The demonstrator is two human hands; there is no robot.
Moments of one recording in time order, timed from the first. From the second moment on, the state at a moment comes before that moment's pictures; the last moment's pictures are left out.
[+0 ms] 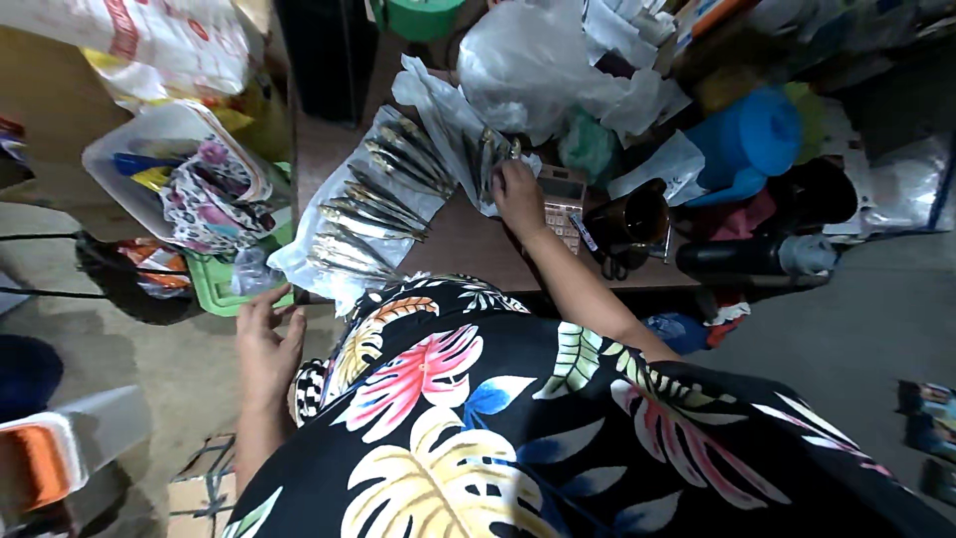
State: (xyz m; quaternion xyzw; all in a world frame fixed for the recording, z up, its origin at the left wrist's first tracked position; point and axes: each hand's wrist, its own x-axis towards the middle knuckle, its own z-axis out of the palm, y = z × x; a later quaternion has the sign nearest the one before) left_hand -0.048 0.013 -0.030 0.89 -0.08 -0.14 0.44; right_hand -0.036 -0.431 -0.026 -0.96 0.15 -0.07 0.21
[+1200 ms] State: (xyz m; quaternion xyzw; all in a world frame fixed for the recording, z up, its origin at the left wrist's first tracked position) left_hand 0.014 -0.105 0.021 0.35 0.20 -0.27 0.87; right_hand -0.004 -0.334 0.037 -0.85 0.06 0.01 0.52
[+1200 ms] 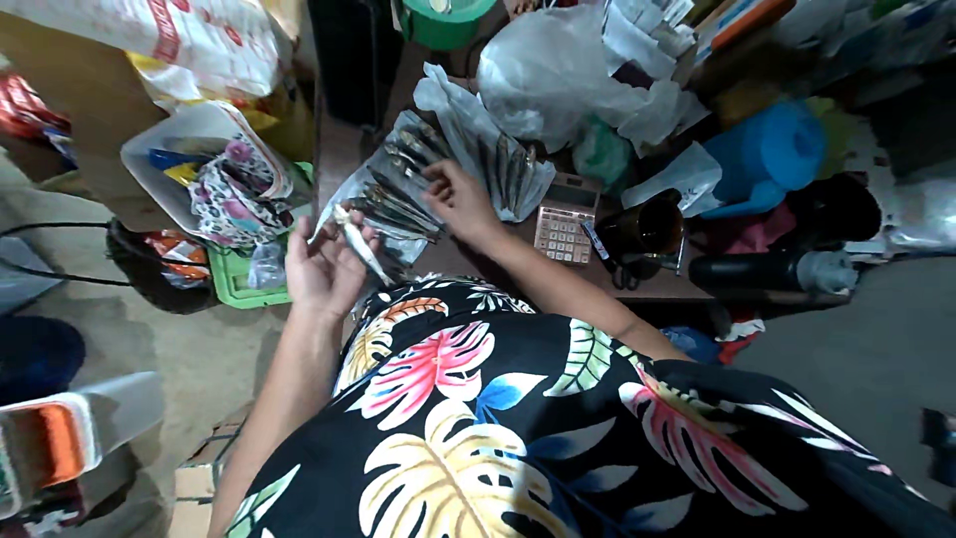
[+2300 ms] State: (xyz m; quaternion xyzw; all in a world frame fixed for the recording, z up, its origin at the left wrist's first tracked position) left_hand -0.028 0.056 0.002 0.28 0.34 0.02 0.90; right_hand -0.063 -0.462 -0.007 -0.75 0.41 -0.02 0.52
